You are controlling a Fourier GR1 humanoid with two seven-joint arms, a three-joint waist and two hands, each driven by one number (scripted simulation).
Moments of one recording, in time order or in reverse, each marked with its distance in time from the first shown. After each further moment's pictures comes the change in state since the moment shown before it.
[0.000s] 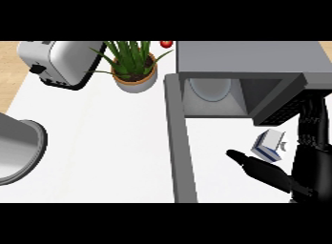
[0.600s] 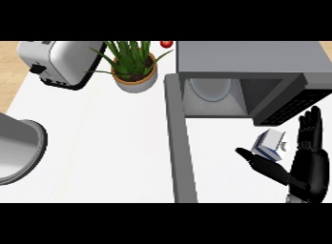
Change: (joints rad) left arm 0.071 -0.032 0.093 0.012 0.070 -0.109 -0.025; right arm 0.035 0.000 -0.121 0.239 -0.146 -0.033 -0.217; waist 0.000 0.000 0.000
